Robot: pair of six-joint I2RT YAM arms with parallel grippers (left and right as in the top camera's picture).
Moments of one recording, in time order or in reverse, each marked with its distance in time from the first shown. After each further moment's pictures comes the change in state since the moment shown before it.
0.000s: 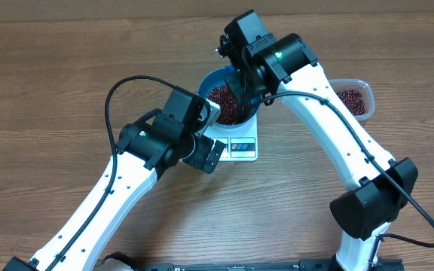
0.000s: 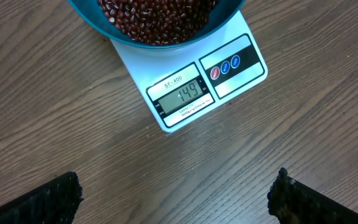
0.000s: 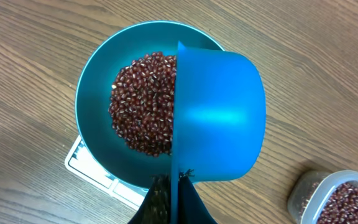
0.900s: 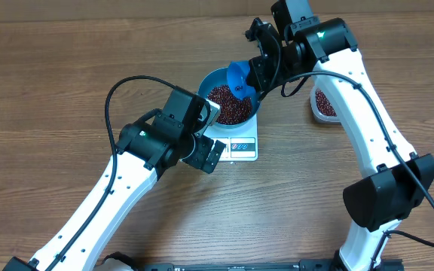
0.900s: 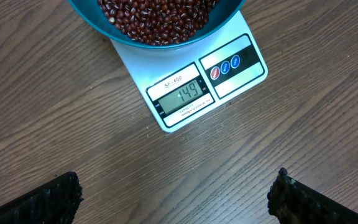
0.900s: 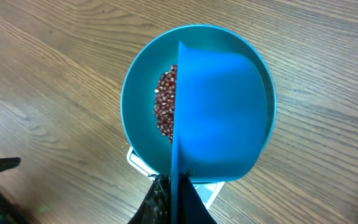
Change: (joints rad) left arm 0.000 0.000 0.000 0.000 0.000 0.000; right arm -0.193 0.000 0.000 -0.010 -0.430 0.008
